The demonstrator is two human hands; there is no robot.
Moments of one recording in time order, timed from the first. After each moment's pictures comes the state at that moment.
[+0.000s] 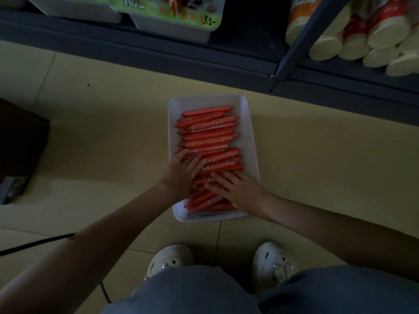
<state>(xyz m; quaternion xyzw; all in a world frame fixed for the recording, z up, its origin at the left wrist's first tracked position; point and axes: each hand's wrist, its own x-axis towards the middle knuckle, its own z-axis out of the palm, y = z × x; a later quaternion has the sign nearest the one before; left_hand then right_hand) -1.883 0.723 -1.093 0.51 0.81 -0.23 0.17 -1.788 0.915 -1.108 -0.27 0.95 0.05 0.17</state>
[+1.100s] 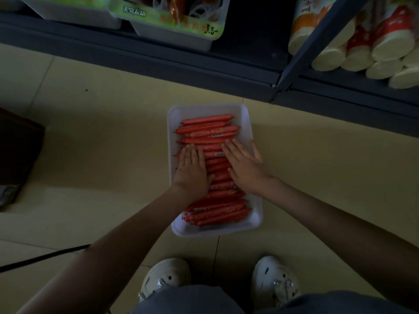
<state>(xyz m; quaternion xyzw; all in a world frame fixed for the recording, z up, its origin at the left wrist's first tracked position) -1.893 0.767 -1.103 0.28 0.93 -0.06 0.24 -1.851 0.936 -1.097 -0.07 0.99 -0.02 0.15</state>
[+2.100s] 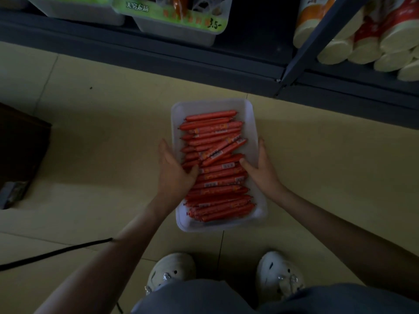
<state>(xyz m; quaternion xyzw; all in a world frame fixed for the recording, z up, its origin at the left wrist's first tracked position) -1.889 0.720 -1.109 0.03 0.91 0.37 0.17 -1.828 0.940 -1.095 0.24 0.81 -0.53 0.06</state>
